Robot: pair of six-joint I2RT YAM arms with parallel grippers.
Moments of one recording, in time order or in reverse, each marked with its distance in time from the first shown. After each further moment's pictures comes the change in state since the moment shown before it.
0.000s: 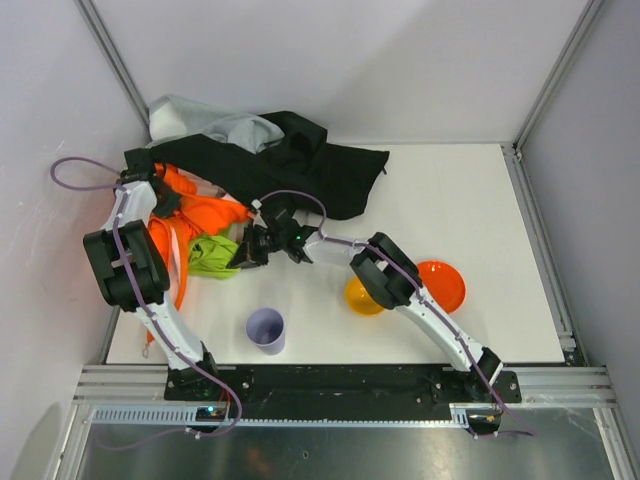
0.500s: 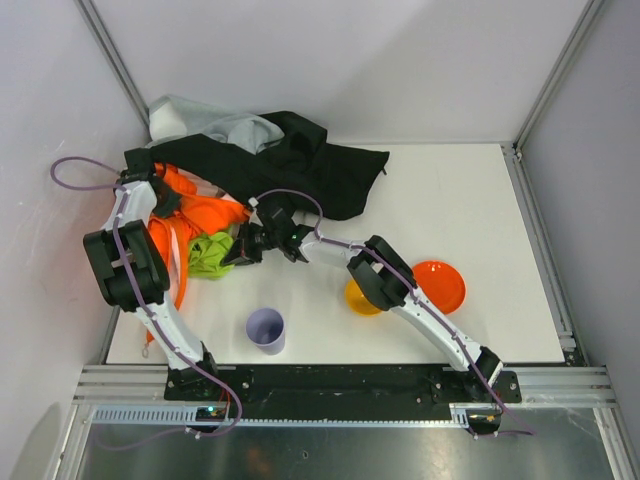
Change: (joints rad) left arm 0.000 0.000 0.000 0.000 -0.002 0.005; right arm 0.006 0.058 0.106 0.000 0.006 0.069
